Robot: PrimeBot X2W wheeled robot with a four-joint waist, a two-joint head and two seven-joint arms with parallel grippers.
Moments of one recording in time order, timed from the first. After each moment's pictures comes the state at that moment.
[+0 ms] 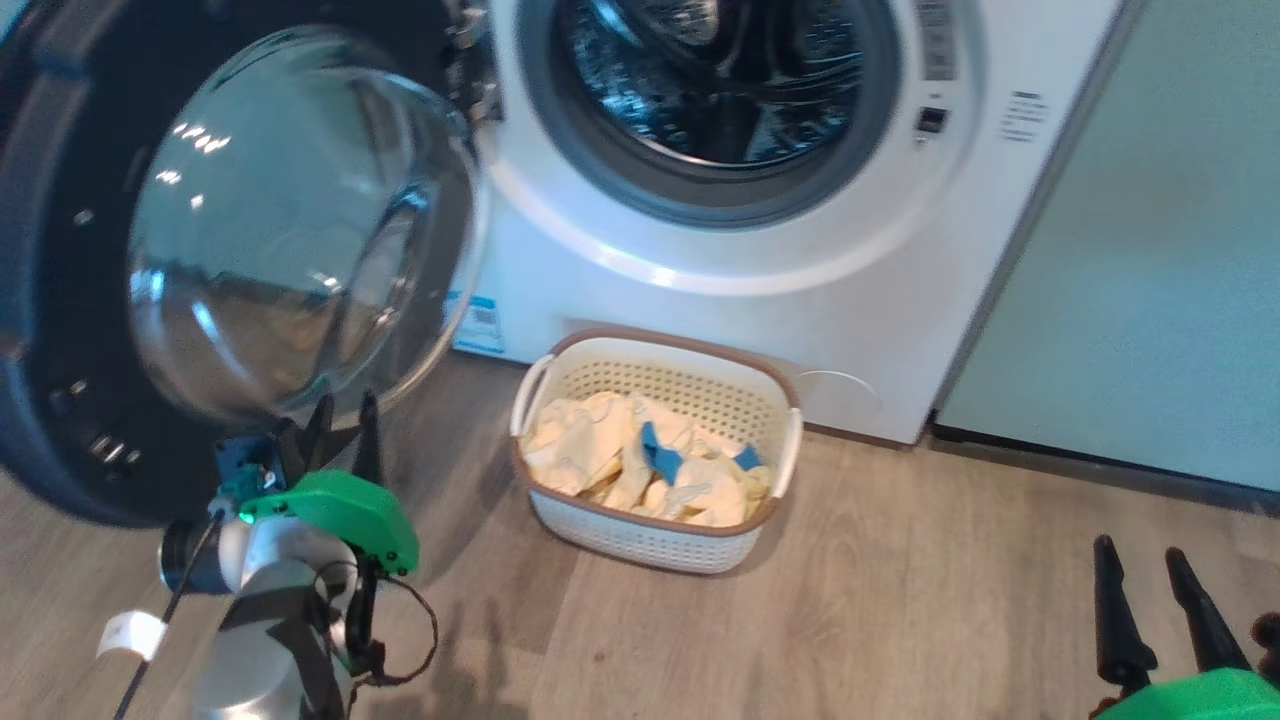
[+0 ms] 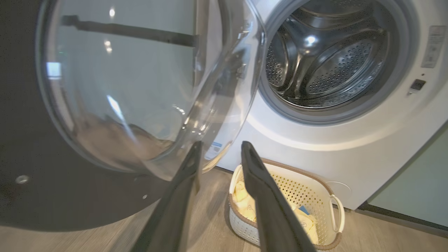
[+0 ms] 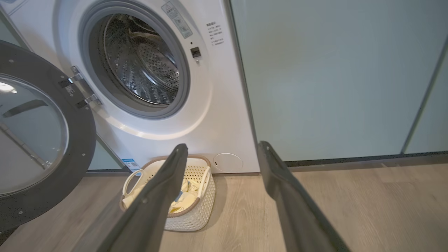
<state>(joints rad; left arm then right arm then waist) -0.35 0.07 0.06 0.65 -0.20 -0.04 -0.26 0.04 -0.15 0.08 0.27 0.45 0.13 -0.25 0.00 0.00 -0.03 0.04</state>
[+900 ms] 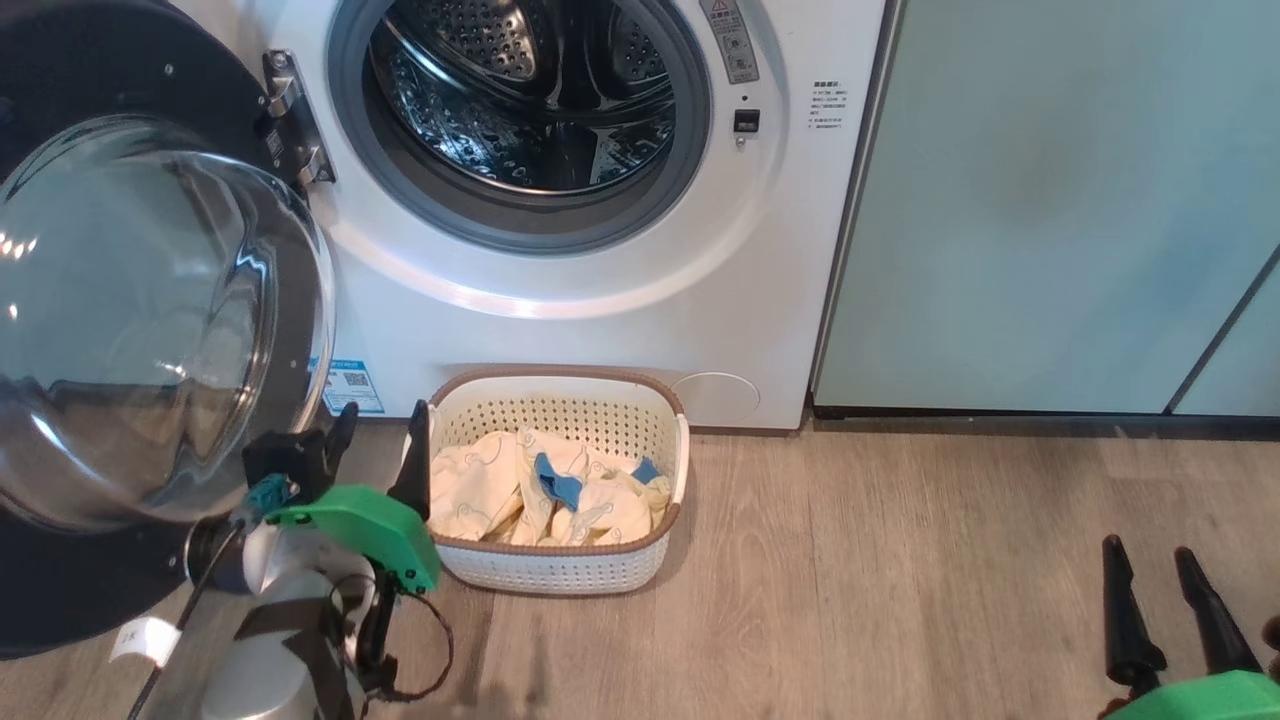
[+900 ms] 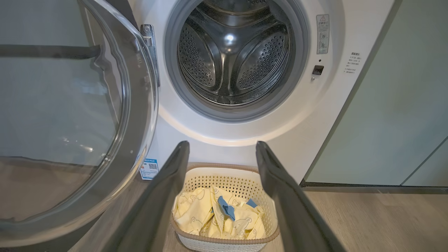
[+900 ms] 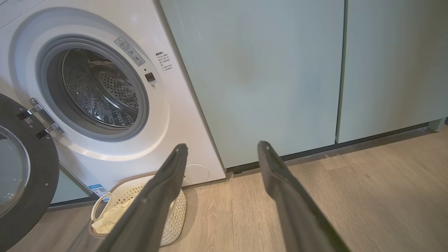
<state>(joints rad) -0.33 0.06 0.03 0.62 -0.18 -0.09 -0.26 0.06 -0.16 0.07 0.25 0.46 0.13 -0.25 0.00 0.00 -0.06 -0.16</state>
